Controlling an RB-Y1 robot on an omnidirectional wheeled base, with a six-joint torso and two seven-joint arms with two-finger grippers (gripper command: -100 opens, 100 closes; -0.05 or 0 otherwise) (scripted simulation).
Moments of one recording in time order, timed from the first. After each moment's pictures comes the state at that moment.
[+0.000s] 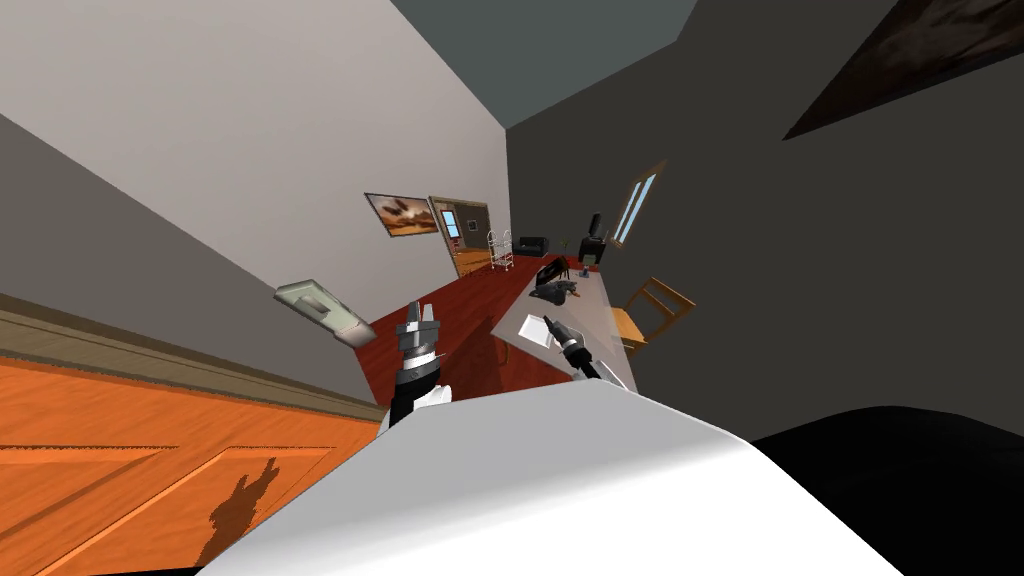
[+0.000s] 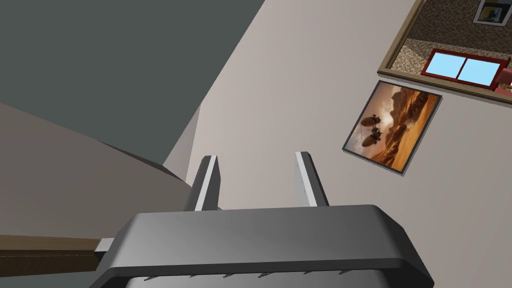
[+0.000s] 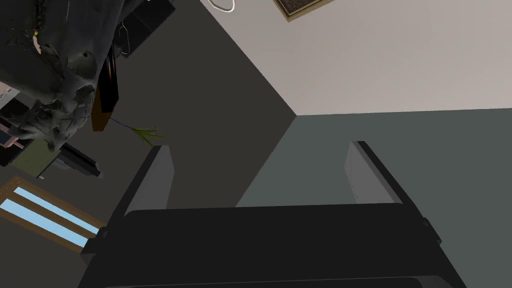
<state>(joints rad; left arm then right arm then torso) 0.51 -0.04 -0.05 -2.20 -0.06 -0.55 0.13 0.35 -0.22 0.12 -1.74 0.34 -0.20 0.36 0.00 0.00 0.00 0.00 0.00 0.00</state>
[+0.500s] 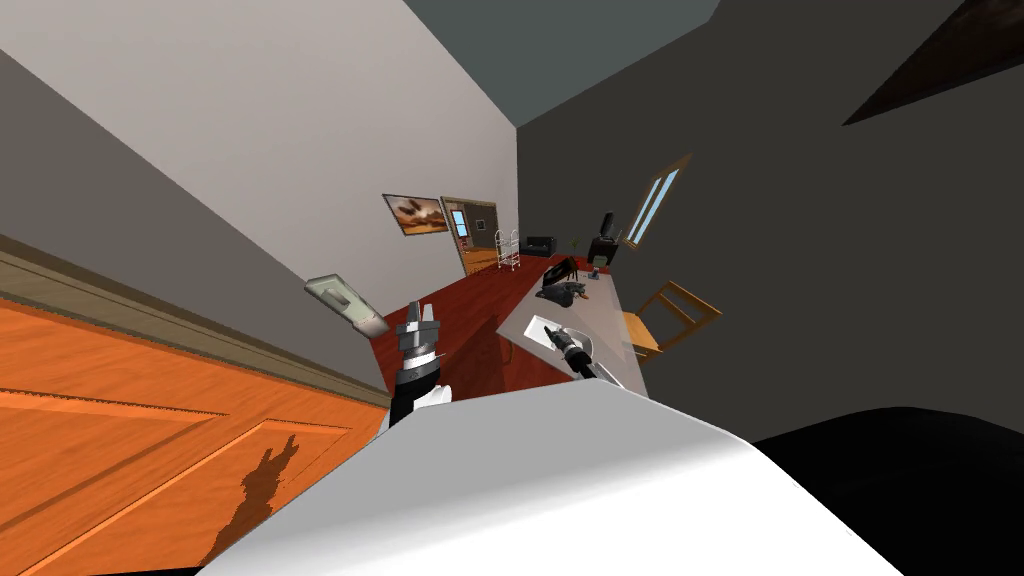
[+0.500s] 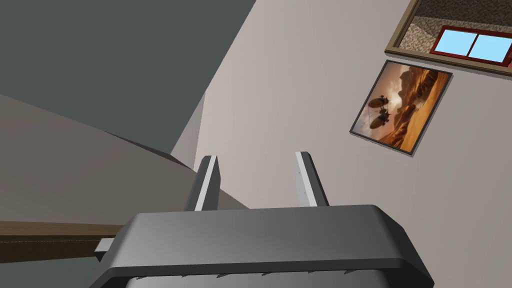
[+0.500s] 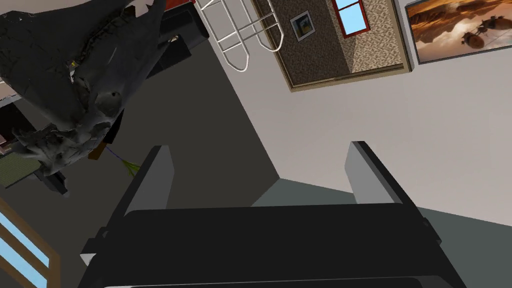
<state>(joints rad) 0.51 -0.04 -0.05 -2.20 -0.06 -0.55 0.13 0.32 -0.27 0.14 -1.61 0.43 -0.09 0.47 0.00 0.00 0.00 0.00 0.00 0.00</state>
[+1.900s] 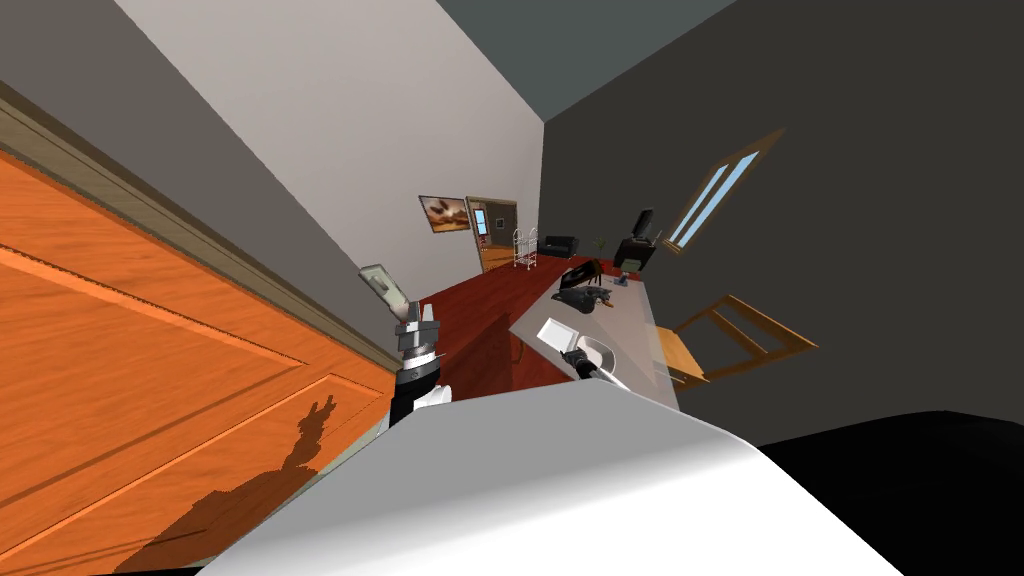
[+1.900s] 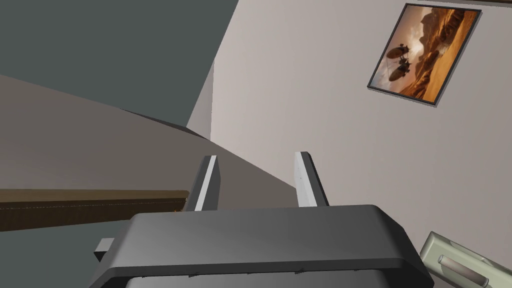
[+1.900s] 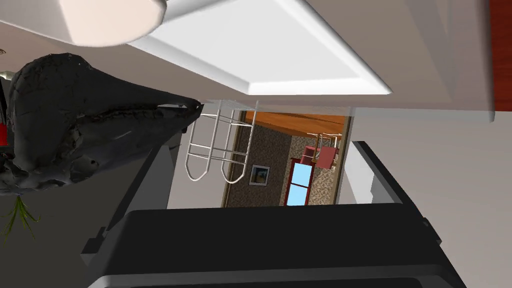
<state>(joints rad) 0.51 -0.04 -0.05 -2.20 -0.06 -0.55 0.13 0.22 -0.36 0.18 -1.26 0.64 0.16 0.74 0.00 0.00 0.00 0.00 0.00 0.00</state>
